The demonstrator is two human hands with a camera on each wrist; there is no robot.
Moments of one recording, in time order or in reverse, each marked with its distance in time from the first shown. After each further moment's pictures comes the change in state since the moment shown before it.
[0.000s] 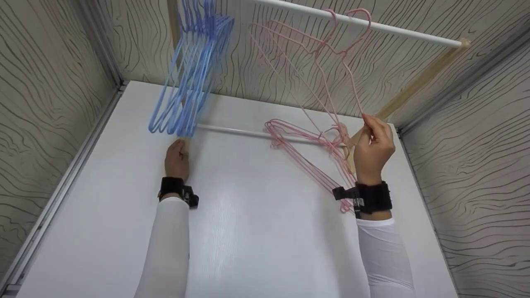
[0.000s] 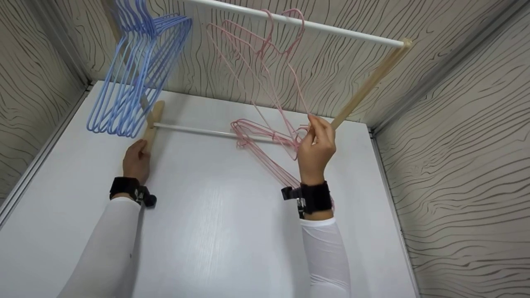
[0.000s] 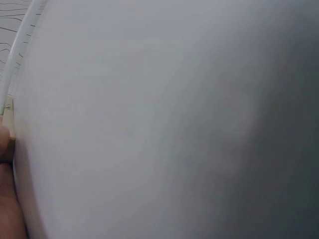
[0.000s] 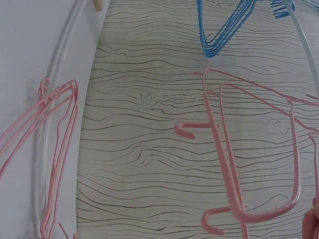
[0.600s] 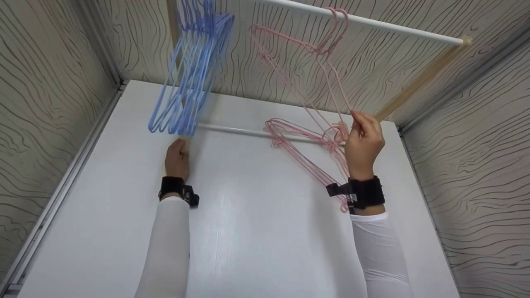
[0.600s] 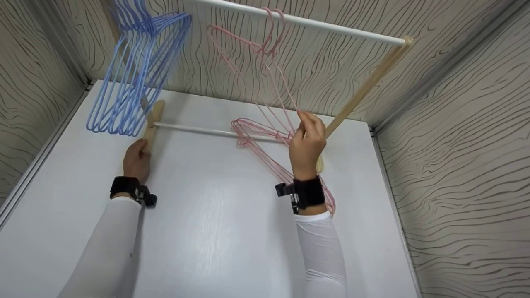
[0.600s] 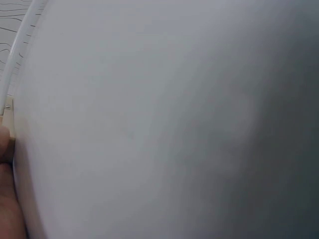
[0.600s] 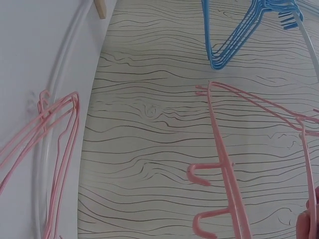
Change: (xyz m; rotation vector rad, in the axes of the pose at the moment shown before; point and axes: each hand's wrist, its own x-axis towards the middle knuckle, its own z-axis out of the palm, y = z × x) left_hand -0.003 0.007 -0.003 -0.005 -0.035 -0.054; right_hand -0.001 -0.006 0.016 0.015 -0.051 -0.016
